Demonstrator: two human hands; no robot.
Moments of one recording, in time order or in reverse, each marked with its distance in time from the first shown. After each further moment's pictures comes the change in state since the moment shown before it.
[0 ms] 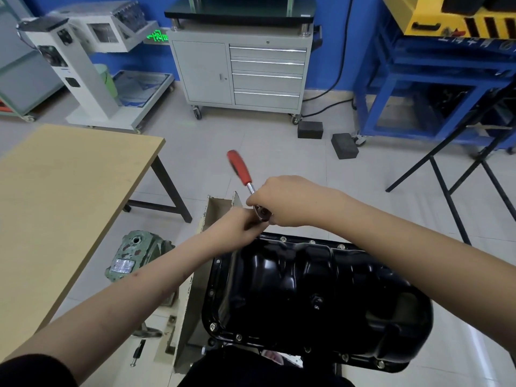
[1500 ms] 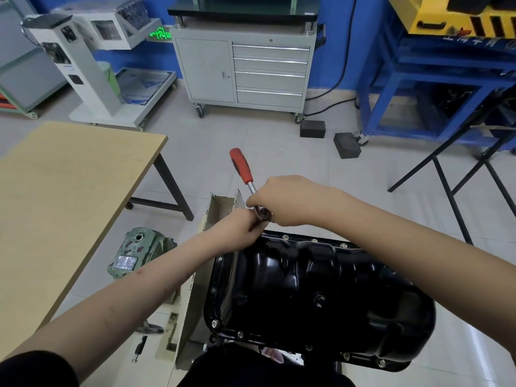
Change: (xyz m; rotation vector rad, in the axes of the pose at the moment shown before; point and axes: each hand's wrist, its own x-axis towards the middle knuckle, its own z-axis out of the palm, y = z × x) left_hand -0.003 0.005 -0.003 0.089 -0.112 -0.071; right_hand 0.001 -0.005 -0.003 -0.041 -0.040 0.007
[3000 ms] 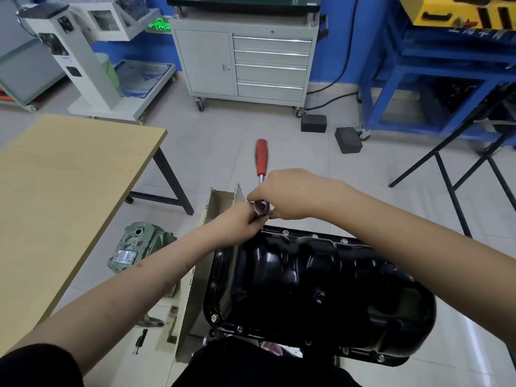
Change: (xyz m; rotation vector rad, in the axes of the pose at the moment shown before) left_hand 0.001 0.000 0.001 -0.070 -0.017 -0.074; right_hand 0.006 0.007 0.006 0.022 -0.001 -0.030
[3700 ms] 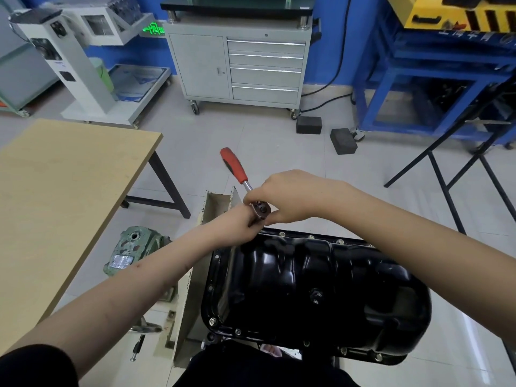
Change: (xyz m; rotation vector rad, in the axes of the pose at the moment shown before) left_hand 0.006 0.001 -0.001 0.030 -0.084 0.026; right_hand -0.004 0.012 0.008 0.032 0.056 -0.070
